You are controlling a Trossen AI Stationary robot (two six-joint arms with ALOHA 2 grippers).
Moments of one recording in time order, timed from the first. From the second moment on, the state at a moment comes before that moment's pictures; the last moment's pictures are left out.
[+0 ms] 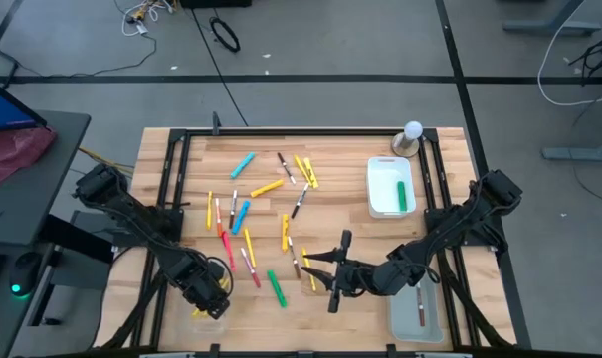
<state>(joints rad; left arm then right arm) -0.77 1.49 0.81 -0.59 0.30 -1.76 0.62 1.65 1.09 0.49 0.83 -0.32</state>
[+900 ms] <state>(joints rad) -0.78 1.26 0.93 -0.50 -0.19 -1.11 0.64 1.65 1.09 0.30 0.83 -0.18</state>
